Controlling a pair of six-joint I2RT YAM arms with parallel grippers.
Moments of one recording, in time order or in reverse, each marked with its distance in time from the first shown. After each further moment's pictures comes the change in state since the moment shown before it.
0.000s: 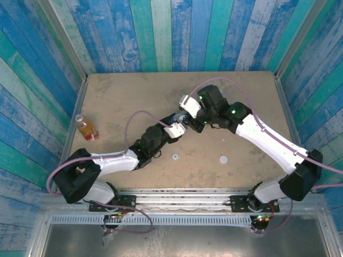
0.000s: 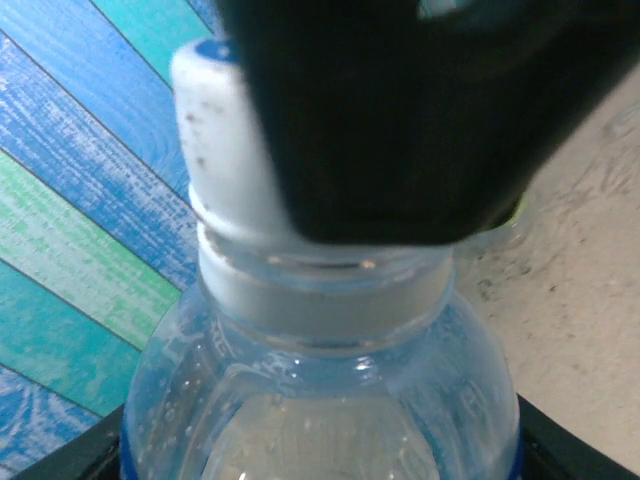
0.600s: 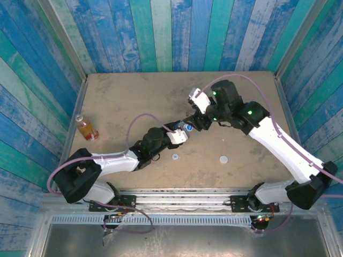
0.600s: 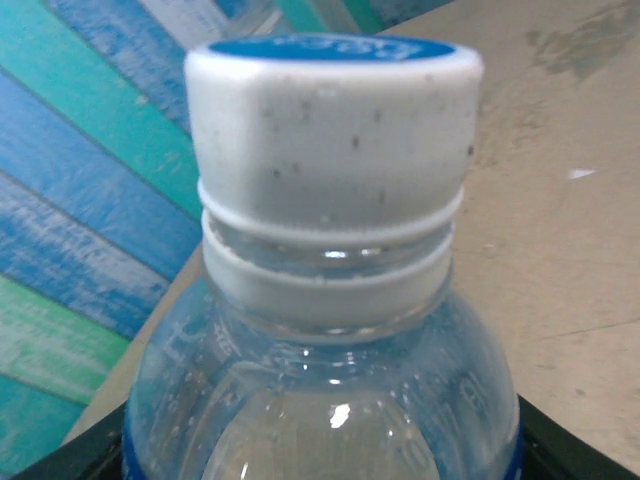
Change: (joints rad) left arm -0.004 -0.031 -0.017 -0.116 0.202 0.032; right arm -0.046 -0.124 0.066 -0.091 -0.137 -0.167
